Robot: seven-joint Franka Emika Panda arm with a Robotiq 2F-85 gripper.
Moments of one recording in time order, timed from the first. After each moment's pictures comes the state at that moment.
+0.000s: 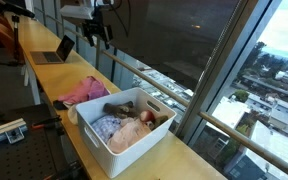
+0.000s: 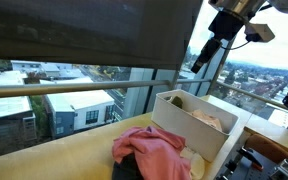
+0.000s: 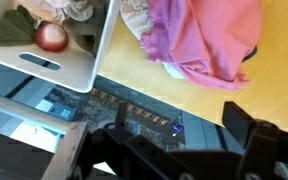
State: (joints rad) arm 0.18 -0.08 0.19 -2.17 -0.13 2.39 -0.09
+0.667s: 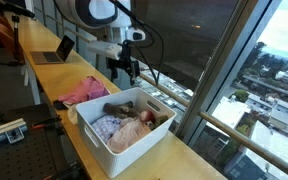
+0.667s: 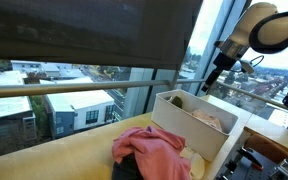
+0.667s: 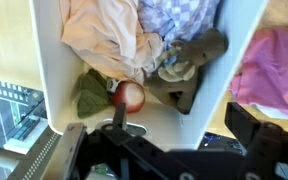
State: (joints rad) arm 0.01 0.04 0.01 -2.27 -0.13 2.55 -0.22
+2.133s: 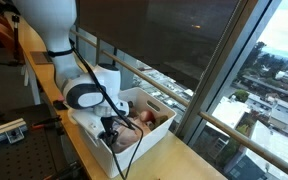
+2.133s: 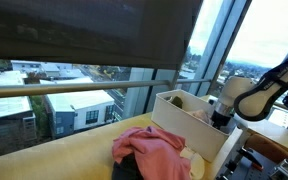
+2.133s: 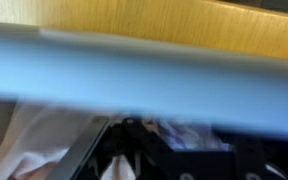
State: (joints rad) arm -0.08 0.46 -0.04 -2.40 -0.17 2.87 -0.25
